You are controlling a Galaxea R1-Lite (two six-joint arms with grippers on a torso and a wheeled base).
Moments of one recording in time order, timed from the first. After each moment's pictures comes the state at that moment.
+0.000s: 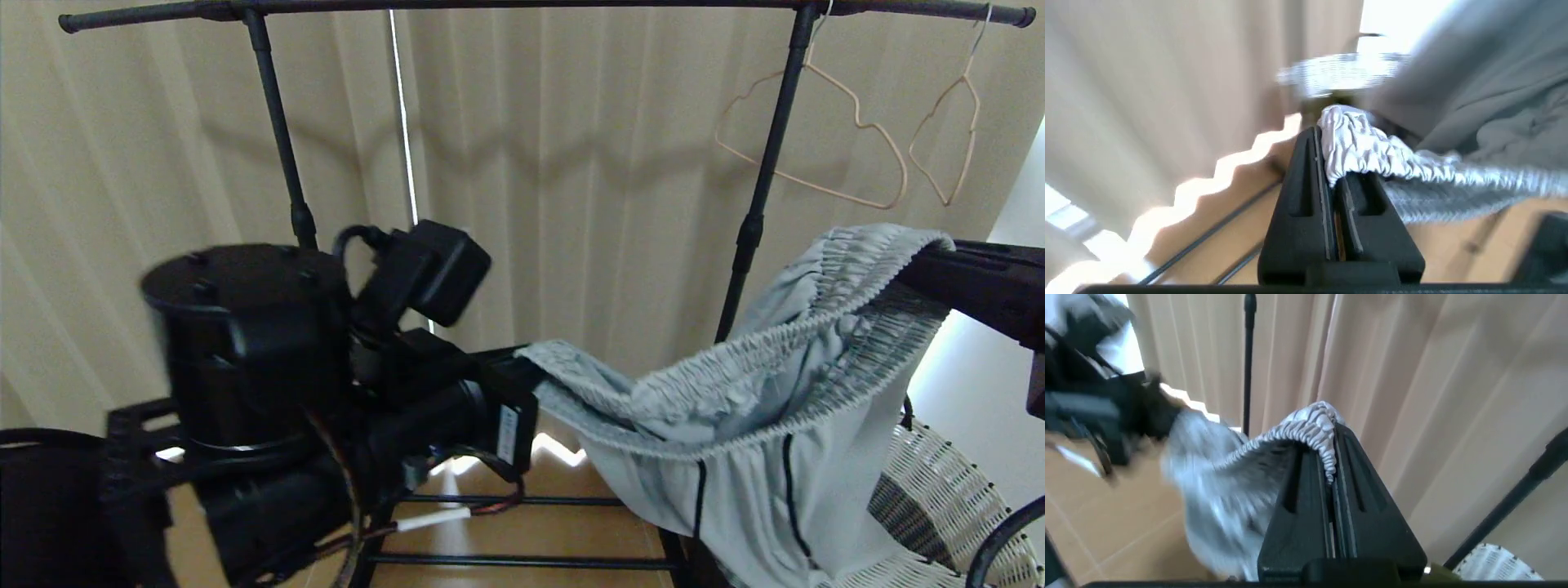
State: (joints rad) left arm -0.86 1.55 -0.79 -0.57 0.12 -0.03; right arm 0.60 1.11 -0.82 -0.25 0.08 -0.04
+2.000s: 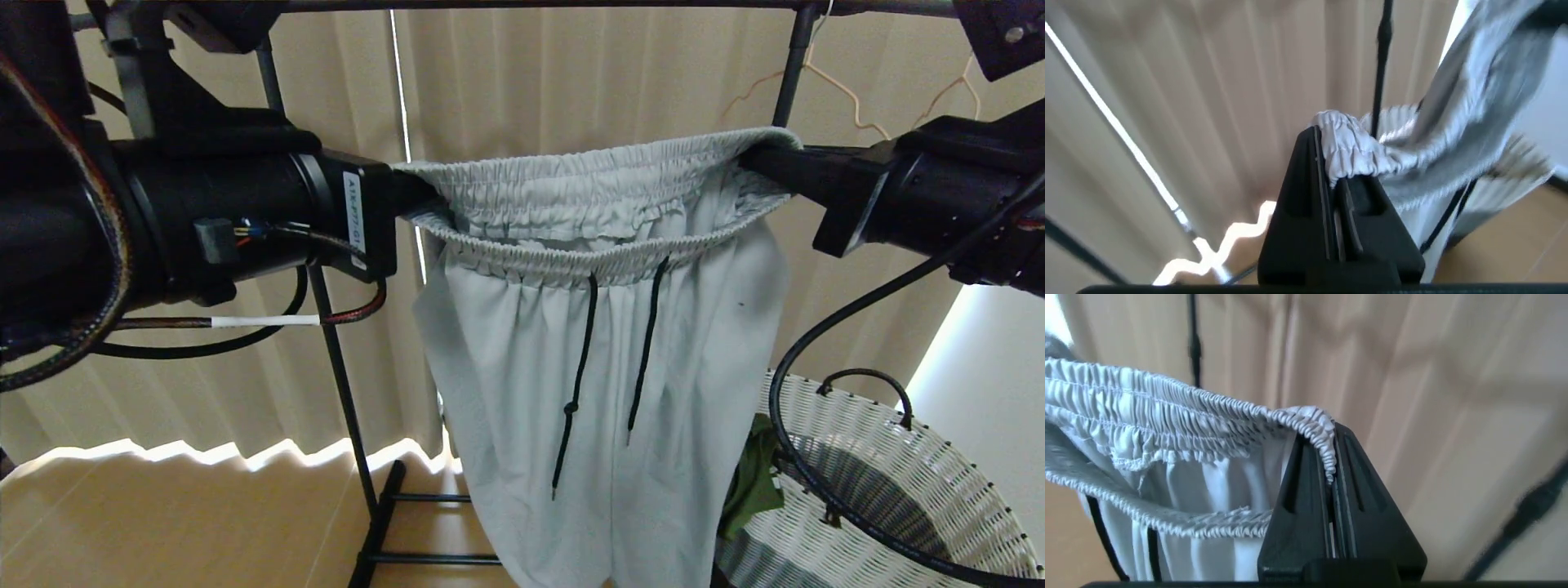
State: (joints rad) left arm -0.69 1.42 -1.19 -0.12 0.12 0.07; right arm 0.51 1.42 -1.03 -0.41 0.04 -0.04
